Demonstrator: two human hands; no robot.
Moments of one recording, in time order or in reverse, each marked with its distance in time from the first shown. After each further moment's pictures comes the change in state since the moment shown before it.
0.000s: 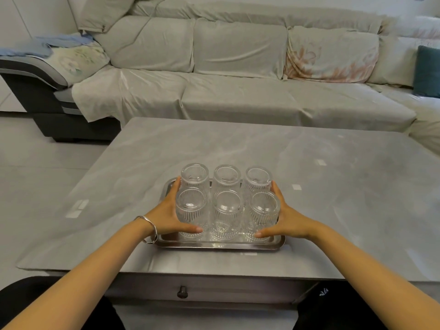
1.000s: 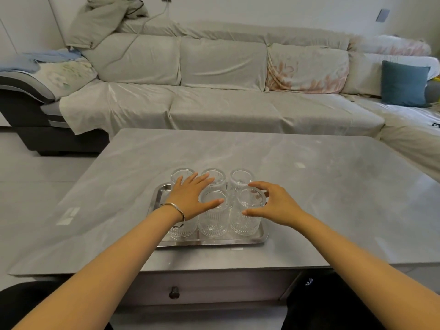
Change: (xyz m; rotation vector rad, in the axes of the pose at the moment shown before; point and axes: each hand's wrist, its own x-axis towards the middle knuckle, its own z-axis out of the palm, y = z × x) left_hand 0.026 0.071 0.024 0.593 0.081 0.204; right_hand -0.031 -0.050 -0.006 -0.294 0.423 -0.081
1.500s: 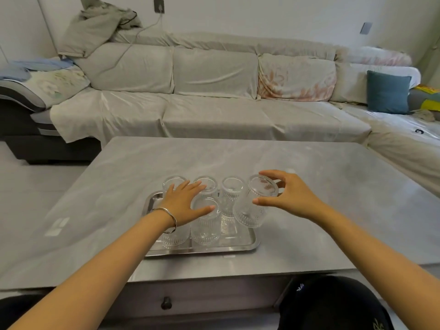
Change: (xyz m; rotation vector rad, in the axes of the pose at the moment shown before) left_hand 0.000 0.004 -0.009 -0.017 -0.050 -0.027; right_hand -0.012 -0.013 -0.062 0.085 0.077 0.000
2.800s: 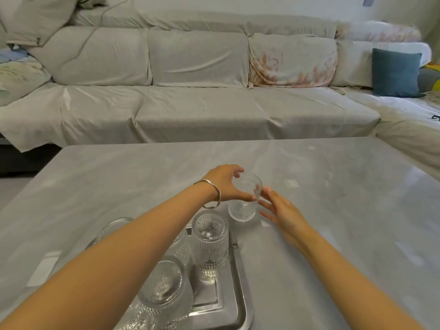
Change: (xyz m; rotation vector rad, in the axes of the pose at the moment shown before) left_hand 0.216 0.090 0.006 -0.322 -0.043 0.113; right_hand 0.121 0.130 0.034 0.760 0.064 0.332
